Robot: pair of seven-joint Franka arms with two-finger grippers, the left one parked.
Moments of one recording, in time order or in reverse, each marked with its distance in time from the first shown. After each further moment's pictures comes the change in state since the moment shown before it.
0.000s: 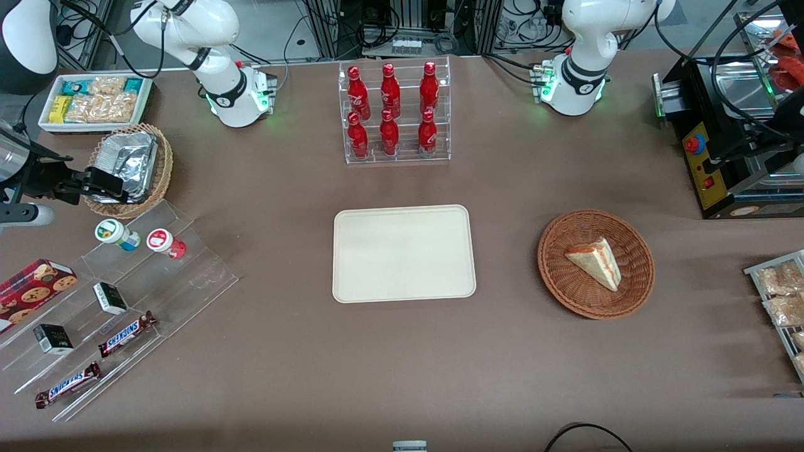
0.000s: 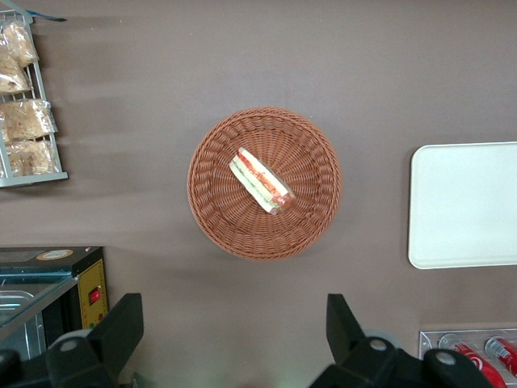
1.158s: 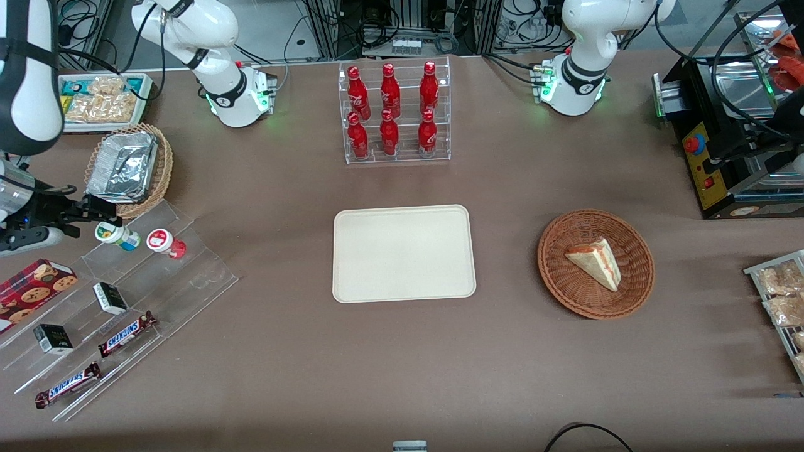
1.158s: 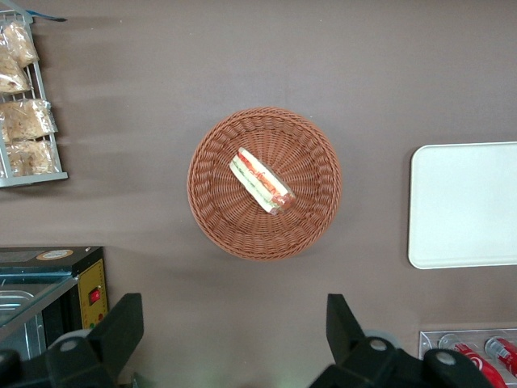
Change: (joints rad) arm -0.149 0.008 -0.047 -0.336 0.042 0.415 -0.496
